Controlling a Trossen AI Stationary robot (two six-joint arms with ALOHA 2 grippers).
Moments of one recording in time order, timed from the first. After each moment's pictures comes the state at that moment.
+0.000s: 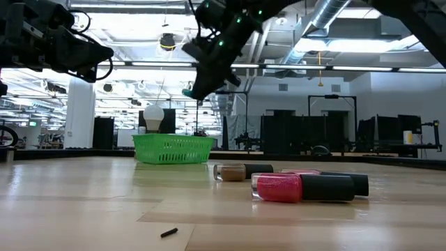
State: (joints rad) left arm 0.08 0.00 0.01 0.03 0.05 -0.01; right arm -0.24 2.14 1.92 -0.68 0.11 0.25
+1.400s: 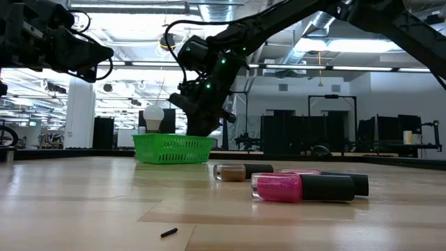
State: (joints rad) left arm 0.08 0.00 0.01 0.03 0.05 -0.01; right arm -0.22 2.33 1.92 -0.65 0.13 0.31
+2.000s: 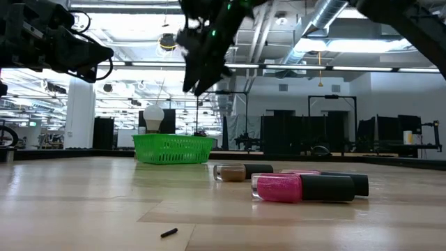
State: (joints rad) left arm 0.08 0.00 0.01 0.03 0.05 -0.01; right arm -0.17 2.24 2.19 -0.97 0.13 0.13
